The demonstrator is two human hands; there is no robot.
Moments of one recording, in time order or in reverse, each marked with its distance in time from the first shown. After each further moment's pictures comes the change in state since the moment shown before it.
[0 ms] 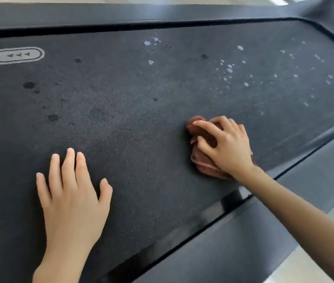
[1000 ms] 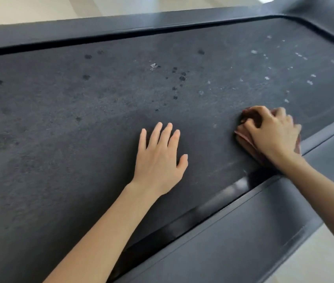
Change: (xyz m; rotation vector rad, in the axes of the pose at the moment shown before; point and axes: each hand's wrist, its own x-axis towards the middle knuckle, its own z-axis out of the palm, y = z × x) left_hand 0.072 0.272 0.090 0.020 -0.128 0.527; right_hand 0.029 0.261 -0.020 -0.161 -0.004 0.551
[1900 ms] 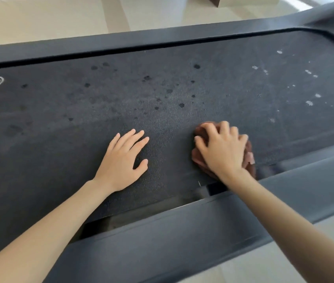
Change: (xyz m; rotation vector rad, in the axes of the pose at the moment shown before) left_hand -0.001 0.014 -0.003 -0.015 0.039 -0.070; right_hand -0.005 -0.007 -0.001 -0.002 -0.028 -0.387
